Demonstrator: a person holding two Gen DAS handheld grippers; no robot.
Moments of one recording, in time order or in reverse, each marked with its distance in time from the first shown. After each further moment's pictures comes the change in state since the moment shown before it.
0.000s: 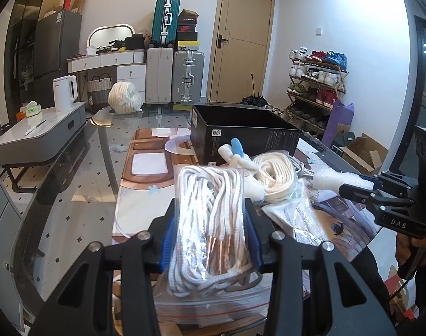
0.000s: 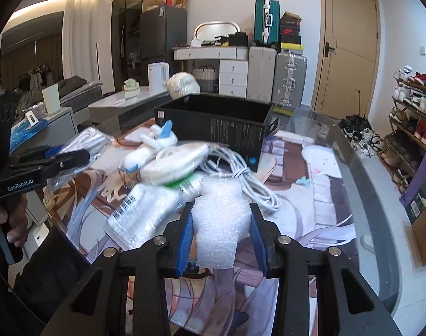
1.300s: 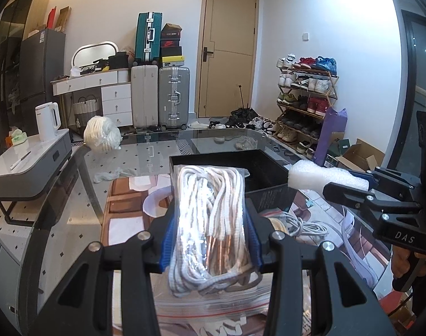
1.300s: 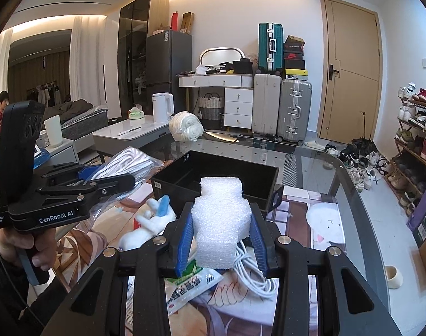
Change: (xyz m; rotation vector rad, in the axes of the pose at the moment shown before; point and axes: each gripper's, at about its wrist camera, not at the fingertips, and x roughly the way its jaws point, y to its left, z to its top) left arm 0.046 -0.017 0.077 0.075 -0.066 -0.036; right arm 0.018 -0.007 0.079 -0.009 -0.118 0.046
